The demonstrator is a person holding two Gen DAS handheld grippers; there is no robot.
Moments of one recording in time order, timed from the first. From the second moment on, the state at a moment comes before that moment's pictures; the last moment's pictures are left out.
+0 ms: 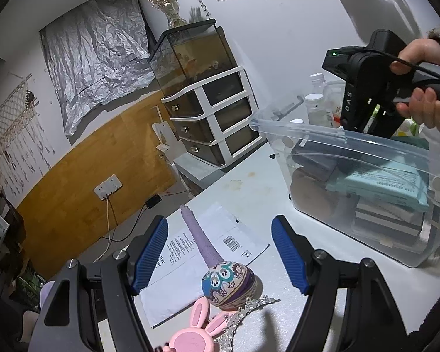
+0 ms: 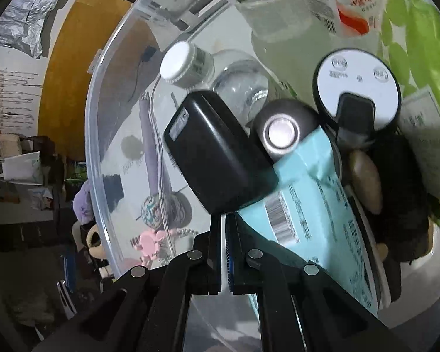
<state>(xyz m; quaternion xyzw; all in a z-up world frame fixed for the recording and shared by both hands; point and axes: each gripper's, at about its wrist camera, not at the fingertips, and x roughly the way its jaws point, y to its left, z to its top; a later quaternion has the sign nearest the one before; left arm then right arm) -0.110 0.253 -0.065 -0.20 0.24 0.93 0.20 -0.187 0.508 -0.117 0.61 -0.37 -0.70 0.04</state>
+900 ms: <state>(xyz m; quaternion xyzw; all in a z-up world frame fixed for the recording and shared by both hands) -0.087 0.244 -0.047 -0.24 0.17 0.93 0.21 -0.102 0.509 -0.037 0.42 -0.29 -0.86 -0.07</state>
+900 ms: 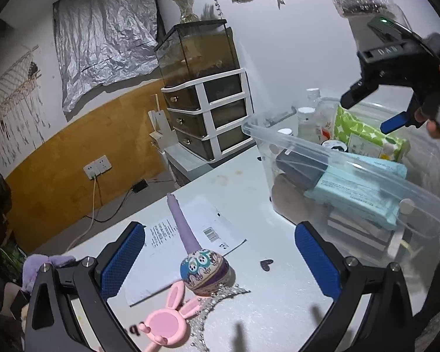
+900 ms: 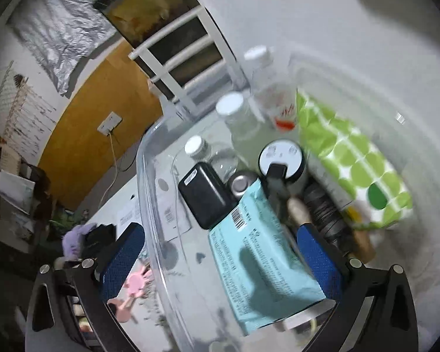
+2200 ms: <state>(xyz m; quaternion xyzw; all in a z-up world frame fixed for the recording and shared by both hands) -0.024 0.102 -0.028 -0.29 0.03 0.95 0.14 0.017 0.323 -0.028 0.31 -0.14 -0.93 -0.12</state>
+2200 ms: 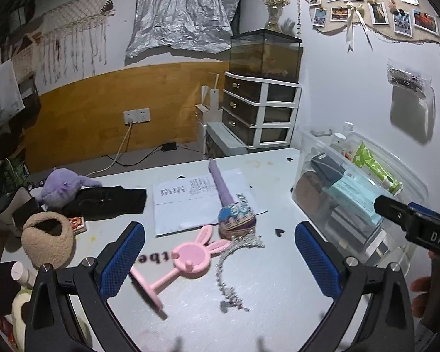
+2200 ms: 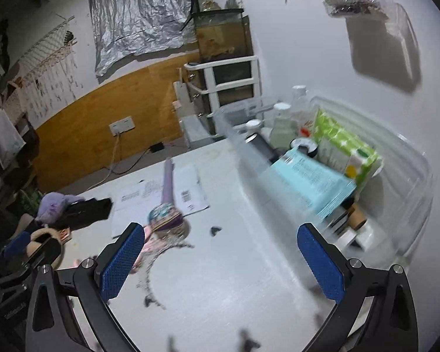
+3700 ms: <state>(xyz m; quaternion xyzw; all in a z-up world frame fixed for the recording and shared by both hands) -0.053 -0.100 -0.068 -0.37 -0.07 0.92 -0.08 -0.011 0.230 -0.048 0.37 -0.15 -0.91 -0.05</state>
